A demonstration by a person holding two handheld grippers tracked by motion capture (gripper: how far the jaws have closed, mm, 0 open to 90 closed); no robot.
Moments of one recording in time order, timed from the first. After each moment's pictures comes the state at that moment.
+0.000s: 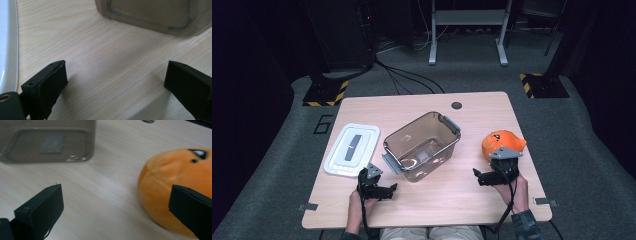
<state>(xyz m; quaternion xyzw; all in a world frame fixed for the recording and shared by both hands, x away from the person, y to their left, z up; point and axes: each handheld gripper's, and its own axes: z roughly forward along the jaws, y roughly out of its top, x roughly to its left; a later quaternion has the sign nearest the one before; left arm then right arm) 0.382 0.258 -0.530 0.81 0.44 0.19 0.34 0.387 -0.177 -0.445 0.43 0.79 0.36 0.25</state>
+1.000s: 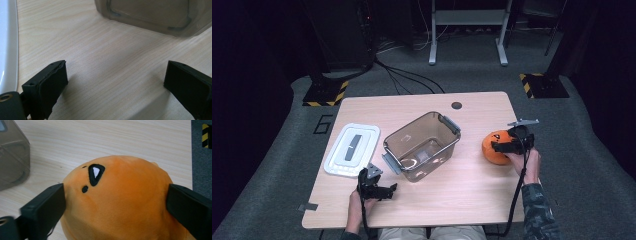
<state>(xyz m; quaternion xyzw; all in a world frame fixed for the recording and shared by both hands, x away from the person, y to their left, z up) 0.381 0.258 -0.530 0.81 0.44 0.19 0.34 0.477 -0.235 -0.439 0.55 0.75 0.32 0.21</state>
